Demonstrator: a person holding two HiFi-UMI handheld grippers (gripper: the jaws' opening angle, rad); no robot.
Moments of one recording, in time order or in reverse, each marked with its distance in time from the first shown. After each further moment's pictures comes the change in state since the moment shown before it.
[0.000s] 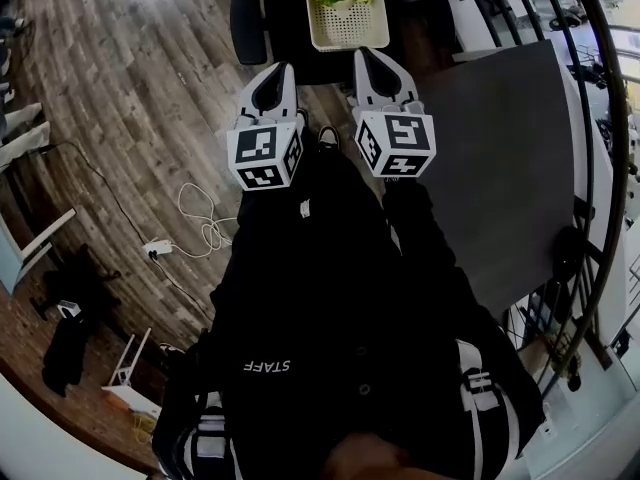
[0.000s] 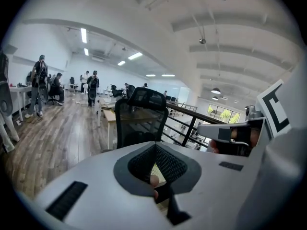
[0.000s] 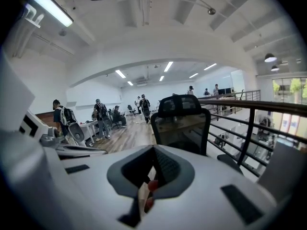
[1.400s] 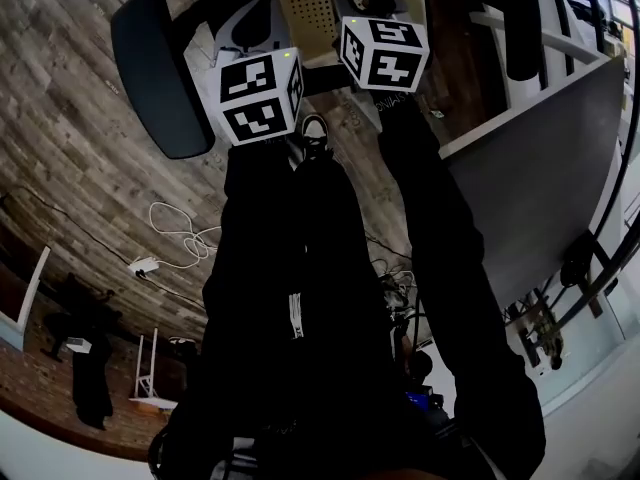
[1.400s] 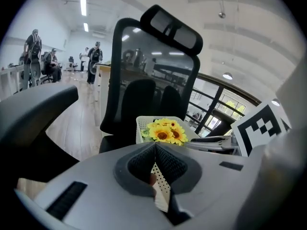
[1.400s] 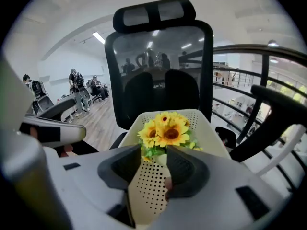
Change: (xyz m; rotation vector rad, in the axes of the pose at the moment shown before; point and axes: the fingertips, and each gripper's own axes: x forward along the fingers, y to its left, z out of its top) left arm 0.381 0.147 -0.240 -0.056 0.231 0.013; right arm 0.379 -0.180 -0.322 0.041 0.345 -0.143
